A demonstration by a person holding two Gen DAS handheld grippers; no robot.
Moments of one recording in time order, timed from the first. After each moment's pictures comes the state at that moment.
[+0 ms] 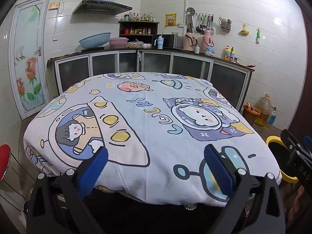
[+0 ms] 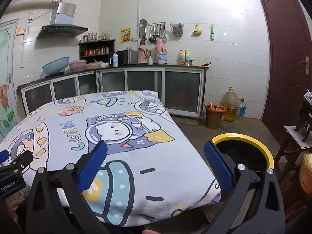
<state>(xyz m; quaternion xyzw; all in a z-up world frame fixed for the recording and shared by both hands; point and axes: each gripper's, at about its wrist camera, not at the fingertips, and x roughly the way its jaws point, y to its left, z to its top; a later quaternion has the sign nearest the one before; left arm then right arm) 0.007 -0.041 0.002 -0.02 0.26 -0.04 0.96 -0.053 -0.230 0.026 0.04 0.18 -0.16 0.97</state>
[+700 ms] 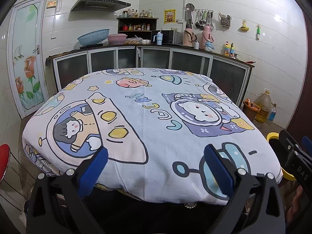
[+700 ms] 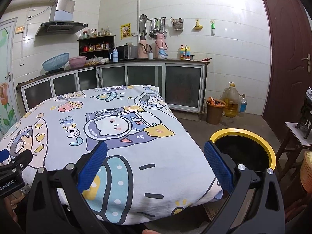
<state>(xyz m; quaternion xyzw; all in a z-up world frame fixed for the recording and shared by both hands) 0.012 -0.046 -0.001 -0.02 0.28 -0.04 0.96 -0.049 -0.232 0.015 0.04 0.19 -0.16 0.97</state>
